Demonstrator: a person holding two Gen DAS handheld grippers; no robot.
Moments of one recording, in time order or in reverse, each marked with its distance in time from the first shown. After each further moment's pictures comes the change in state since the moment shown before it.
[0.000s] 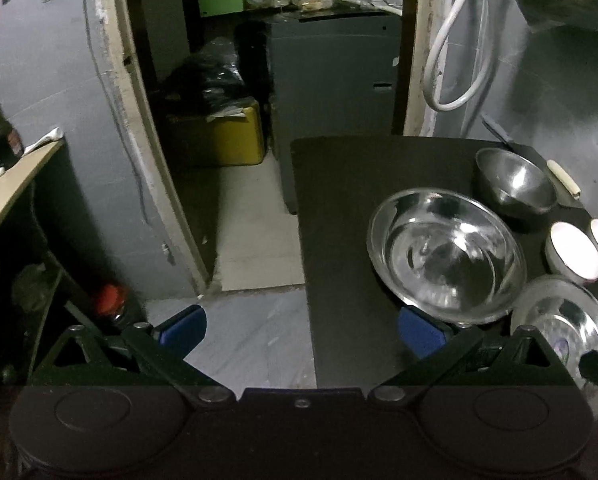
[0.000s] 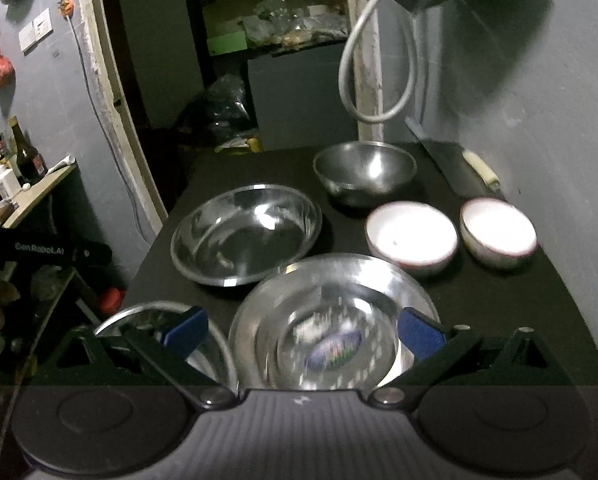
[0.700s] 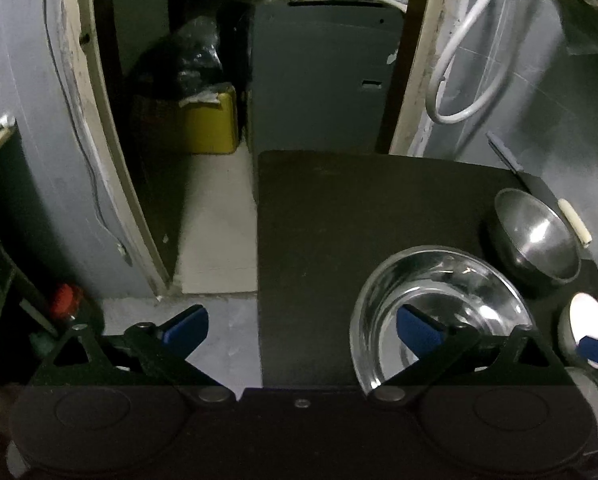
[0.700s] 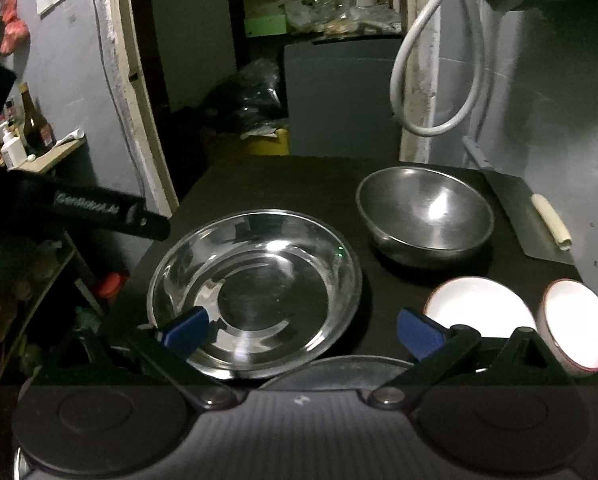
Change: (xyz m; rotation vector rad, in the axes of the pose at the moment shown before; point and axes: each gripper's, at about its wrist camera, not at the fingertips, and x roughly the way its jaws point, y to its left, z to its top) left arm 0.086 -0.004 0.059 -0.082 0.048 -0.111; right arm 0.091 0.015 0.044 -0.117 0.044 0.067
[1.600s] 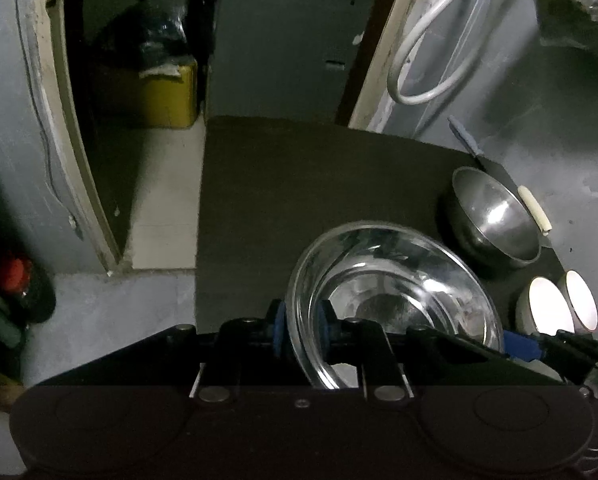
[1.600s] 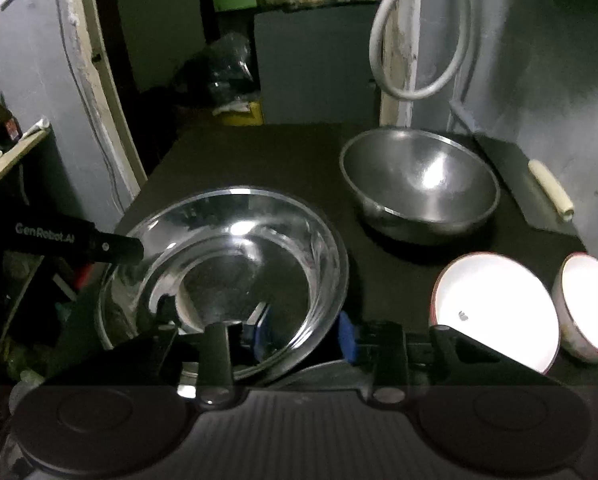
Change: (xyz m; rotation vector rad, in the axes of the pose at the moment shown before) left arm 0.008 -0.007 -0.017 -0.027 0.045 -0.135; right arm 0.030 0.000 -0.001 0.045 0.063 -0.076
